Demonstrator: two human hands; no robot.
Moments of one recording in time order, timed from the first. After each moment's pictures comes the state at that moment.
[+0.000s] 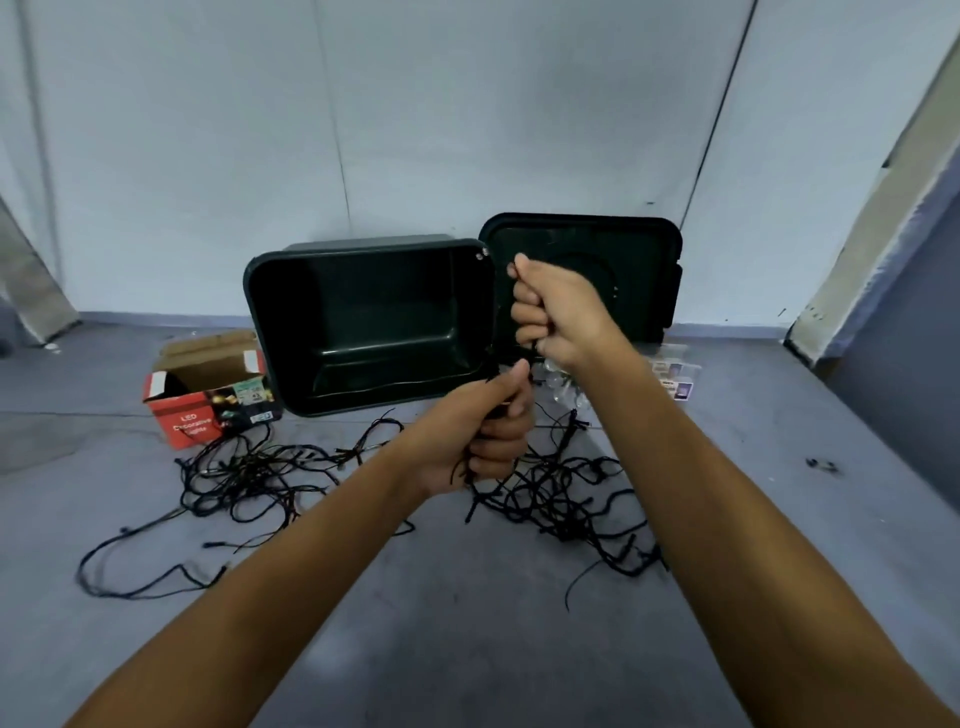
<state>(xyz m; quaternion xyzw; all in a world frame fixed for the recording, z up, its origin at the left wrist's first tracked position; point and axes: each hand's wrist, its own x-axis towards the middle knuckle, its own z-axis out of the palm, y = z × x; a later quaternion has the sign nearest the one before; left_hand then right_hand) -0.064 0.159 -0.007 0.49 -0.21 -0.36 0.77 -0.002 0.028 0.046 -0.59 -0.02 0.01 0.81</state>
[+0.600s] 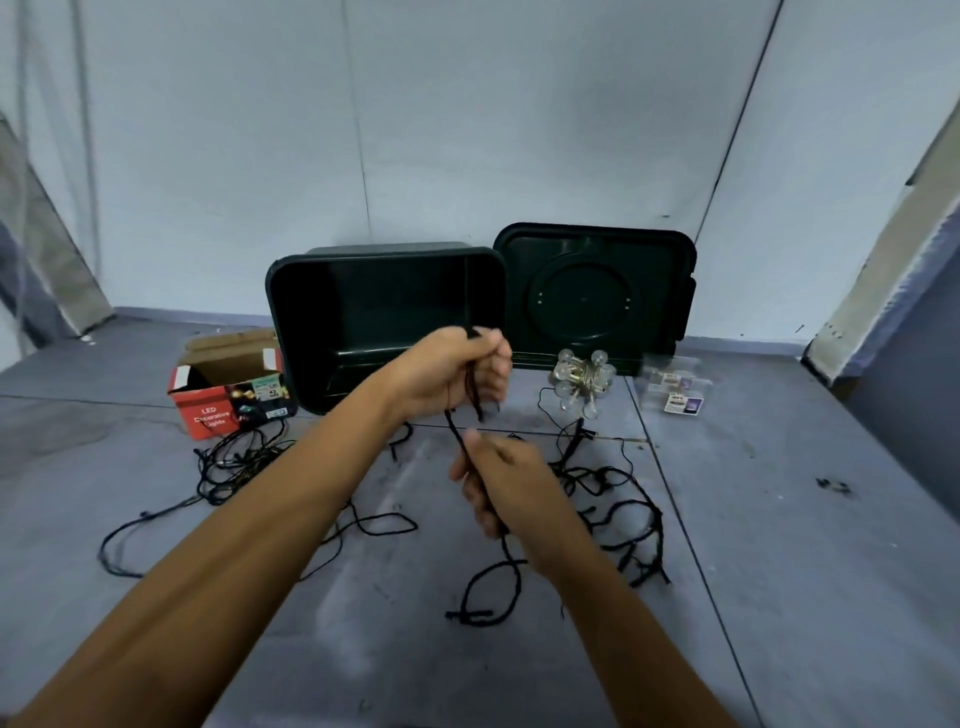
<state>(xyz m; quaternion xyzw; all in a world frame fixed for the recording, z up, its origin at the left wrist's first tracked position) -0.016 0.173 0.018 0.61 -0.17 -0.25 0.74 -0.126 0.070 -0.016 -0.74 0.00 0.09 0.67</state>
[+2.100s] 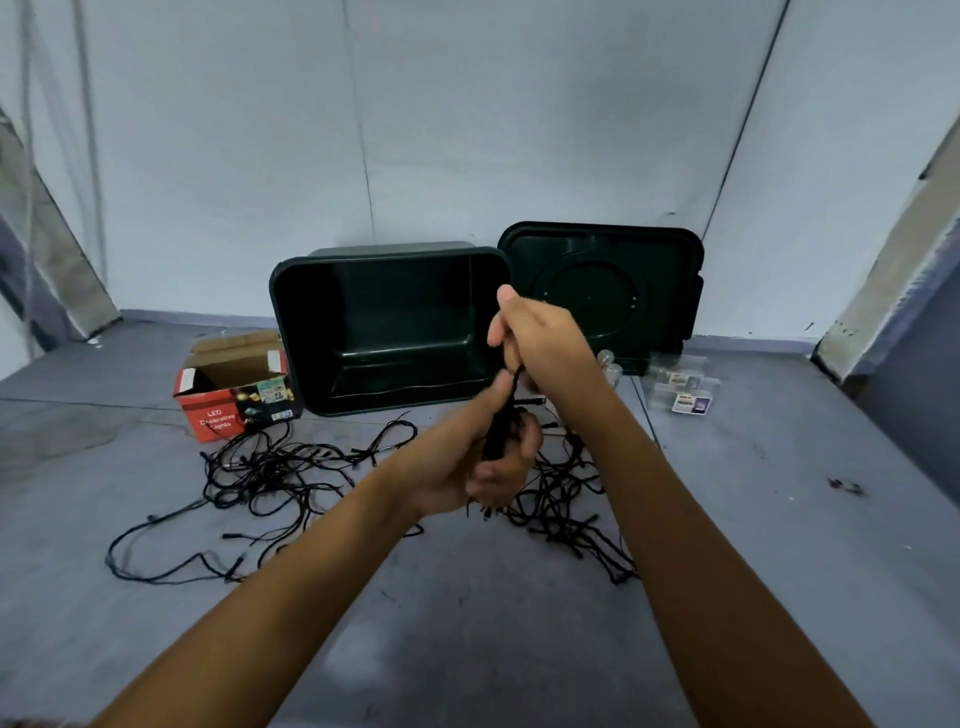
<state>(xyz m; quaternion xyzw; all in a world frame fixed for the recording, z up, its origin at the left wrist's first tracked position) -0.077 0.170 -0.009 0.49 -0.25 -0.38 0.74 -0.053 0.051 0.044 -0.80 -0.10 -0.10 0.58</state>
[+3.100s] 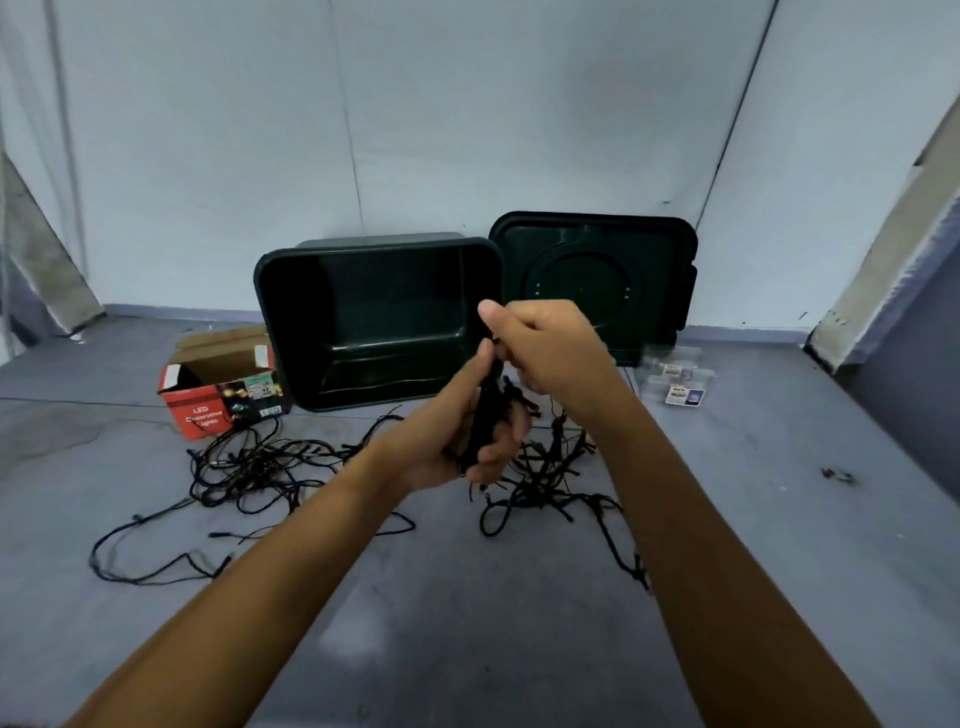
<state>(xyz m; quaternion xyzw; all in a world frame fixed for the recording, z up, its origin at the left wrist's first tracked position) -0.064 0.169 -0.004 0.57 -0.22 -0.35 0.71 -0.064 0.040 0.049 -0.83 -0.14 -0.11 0.53</state>
